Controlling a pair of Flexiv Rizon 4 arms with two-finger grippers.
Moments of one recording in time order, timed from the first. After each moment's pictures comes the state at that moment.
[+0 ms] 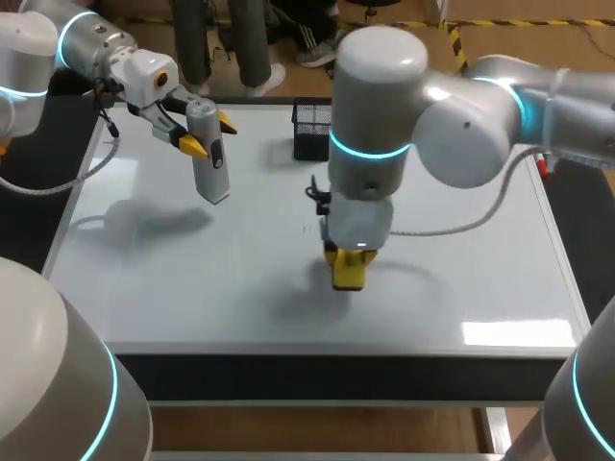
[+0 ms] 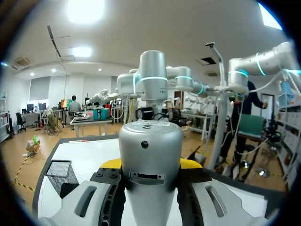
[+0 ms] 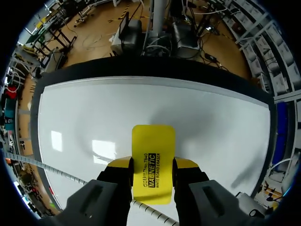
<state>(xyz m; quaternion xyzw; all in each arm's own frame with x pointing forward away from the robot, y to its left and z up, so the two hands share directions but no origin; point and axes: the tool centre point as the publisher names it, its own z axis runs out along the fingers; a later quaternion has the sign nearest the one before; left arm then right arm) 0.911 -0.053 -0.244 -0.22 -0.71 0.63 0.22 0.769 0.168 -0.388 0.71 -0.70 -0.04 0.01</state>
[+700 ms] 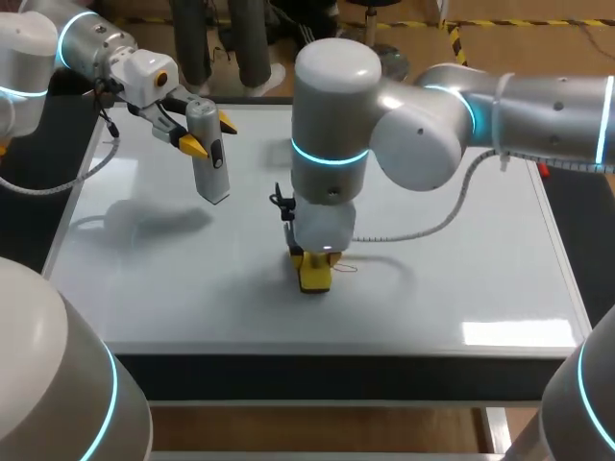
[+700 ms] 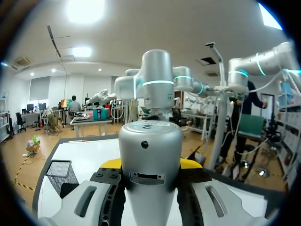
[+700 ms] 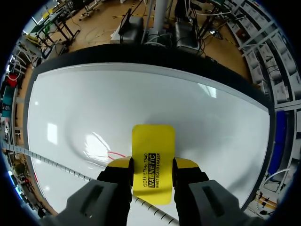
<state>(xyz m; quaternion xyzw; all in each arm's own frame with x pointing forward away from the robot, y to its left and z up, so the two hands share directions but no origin) 0.911 -0.053 -0.244 -0.22 -0.71 0.63 0.22 0.782 0.213 -0.412 0.73 -0.68 -0.05 0.01</state>
